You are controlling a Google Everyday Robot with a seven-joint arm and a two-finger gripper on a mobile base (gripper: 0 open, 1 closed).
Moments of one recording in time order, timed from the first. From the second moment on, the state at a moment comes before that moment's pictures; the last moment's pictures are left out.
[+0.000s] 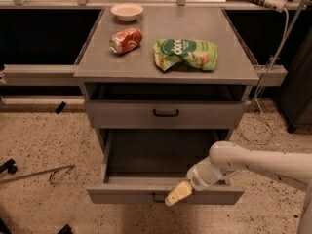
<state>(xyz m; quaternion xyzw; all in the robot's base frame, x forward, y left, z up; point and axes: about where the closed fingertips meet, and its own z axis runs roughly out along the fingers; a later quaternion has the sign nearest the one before) 0.486 -0.095 0.449 -0.36 0.89 0.26 0.12</state>
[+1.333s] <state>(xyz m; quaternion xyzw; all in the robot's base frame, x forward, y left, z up) 0.444 -0.095 0.442 -0.36 0.89 0.27 0.08</state>
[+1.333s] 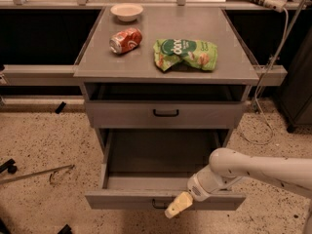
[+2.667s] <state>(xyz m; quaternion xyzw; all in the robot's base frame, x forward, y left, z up) 0.411 -0.092 0.446 -0.36 0.89 0.29 0.06</state>
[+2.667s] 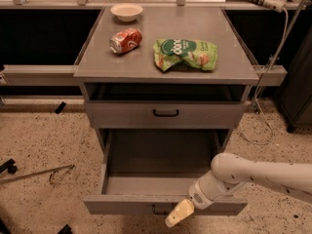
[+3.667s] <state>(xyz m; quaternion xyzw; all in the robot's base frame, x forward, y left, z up) 0.378 -0.097 0.451 -0.34 0.89 0.30 0.04</state>
